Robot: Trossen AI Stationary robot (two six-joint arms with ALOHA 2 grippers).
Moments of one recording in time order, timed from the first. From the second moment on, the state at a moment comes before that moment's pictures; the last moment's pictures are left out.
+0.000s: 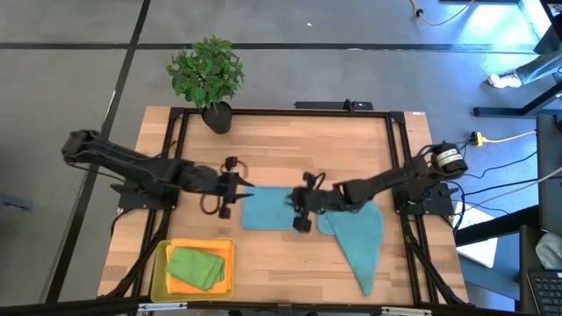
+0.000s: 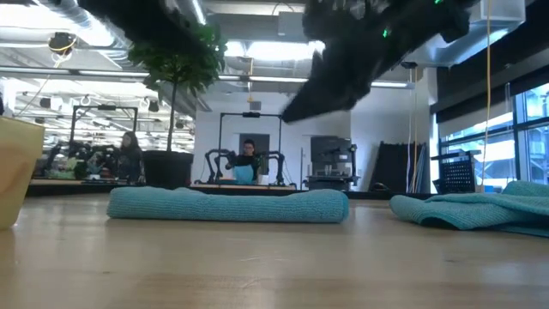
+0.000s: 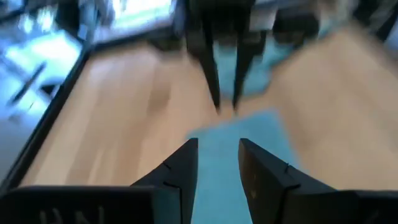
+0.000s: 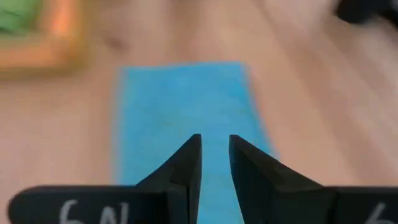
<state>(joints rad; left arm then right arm) -0.22 1.05 0.67 -0.12 -0.27 0.11 0.23 1.70 0.96 0.08 0.36 0.23</state>
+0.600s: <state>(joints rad) -0.30 0.93 0.33 0.46 -0.26 0.08 0.25 1.79 0.95 0.18 0.05 0.28</state>
